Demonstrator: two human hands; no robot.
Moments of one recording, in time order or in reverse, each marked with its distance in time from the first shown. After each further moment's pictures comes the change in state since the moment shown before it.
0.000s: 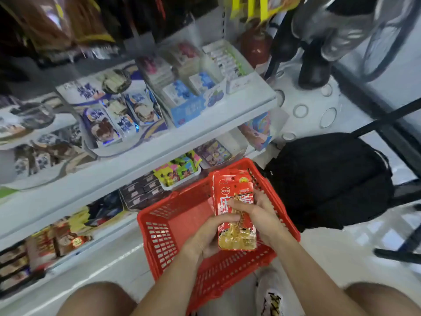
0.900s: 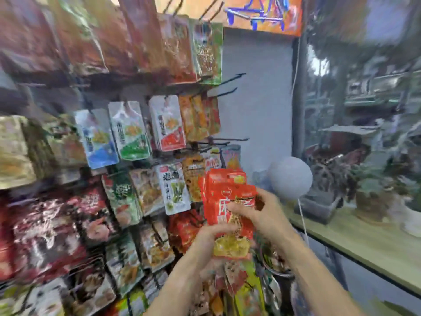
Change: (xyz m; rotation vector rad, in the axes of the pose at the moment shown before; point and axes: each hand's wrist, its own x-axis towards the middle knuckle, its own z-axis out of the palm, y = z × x) left_hand -0.633 0.486 0.525 0.388 -0.267 0.708; right_hand -0.492 -0.790 0.106 -0.118 0.108 -0.988
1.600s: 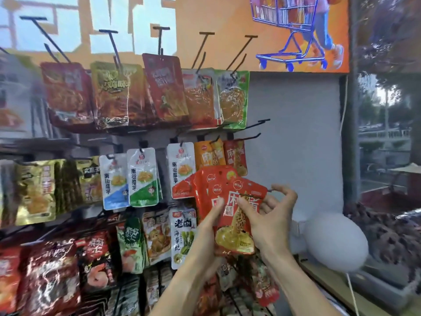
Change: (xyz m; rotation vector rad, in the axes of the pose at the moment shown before) left_hand 0.079 0.098 0.042 -0.061 0.282 0.401; right_hand 0.125 -0.042 0.013 0.326 0.188 -0.296
